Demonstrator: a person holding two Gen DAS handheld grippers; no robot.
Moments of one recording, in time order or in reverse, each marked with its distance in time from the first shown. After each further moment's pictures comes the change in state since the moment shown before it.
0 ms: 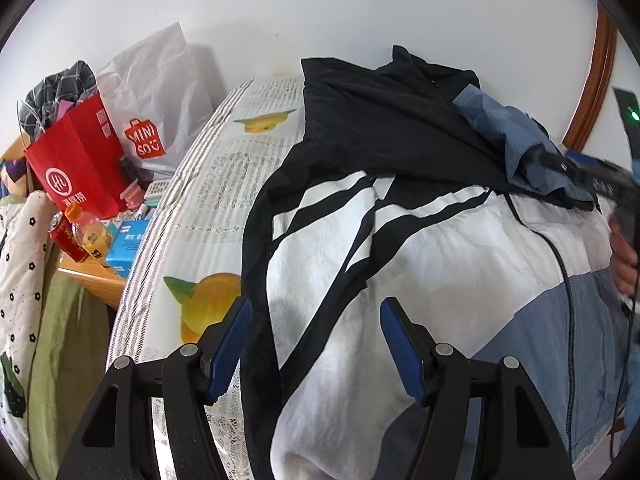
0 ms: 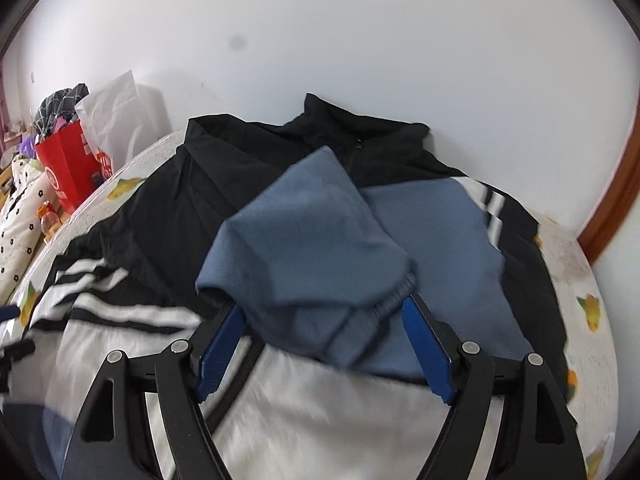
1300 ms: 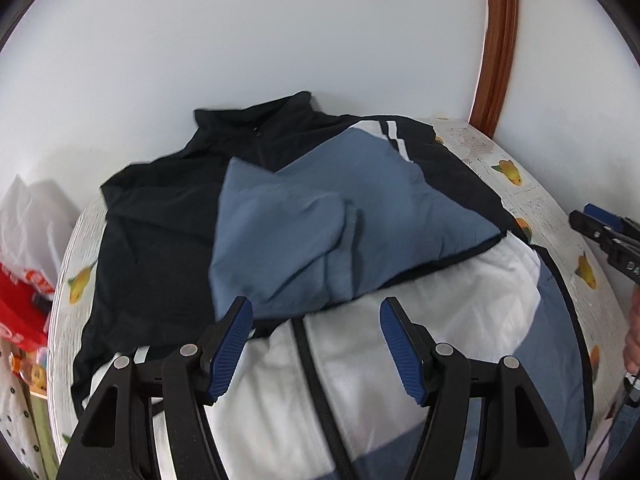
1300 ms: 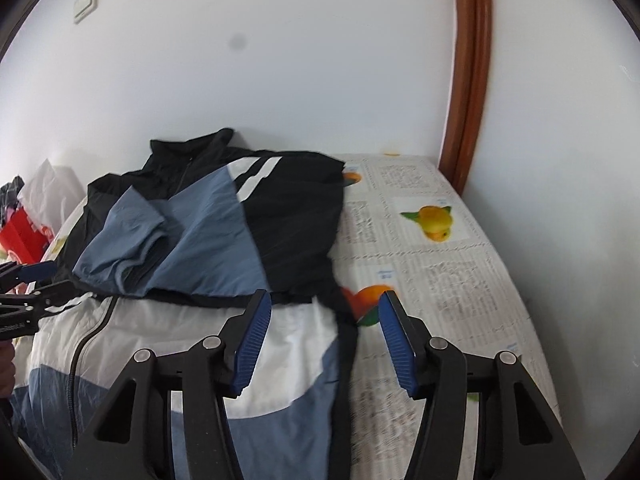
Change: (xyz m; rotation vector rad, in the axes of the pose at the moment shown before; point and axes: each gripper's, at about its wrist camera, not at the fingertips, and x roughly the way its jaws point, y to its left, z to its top) left arm 0.014 -0.236 0.109 0.293 -0.058 -0.153; right arm -0.104 -0.209 -0.079 0.308 -0.023 -0.164
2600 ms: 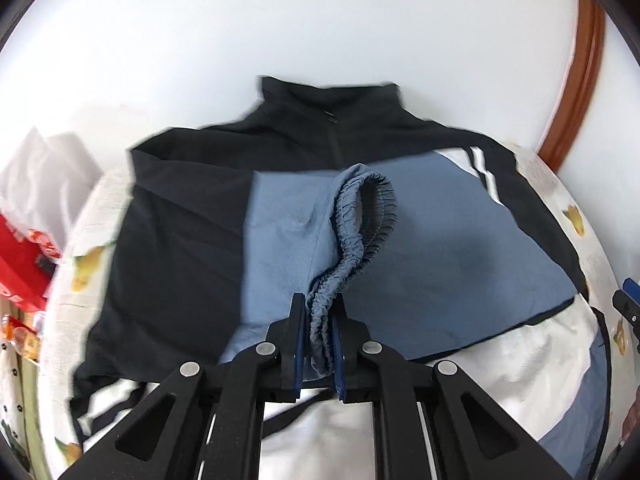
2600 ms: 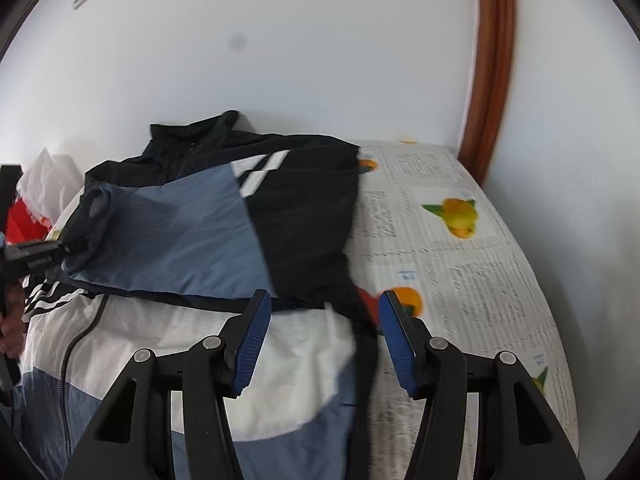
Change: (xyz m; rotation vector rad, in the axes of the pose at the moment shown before) left arm 0.044 0.078 0.018 -0.192 0.046 0.078; right arm 0.037 0.017 0.006 -0.029 0.046 0.032
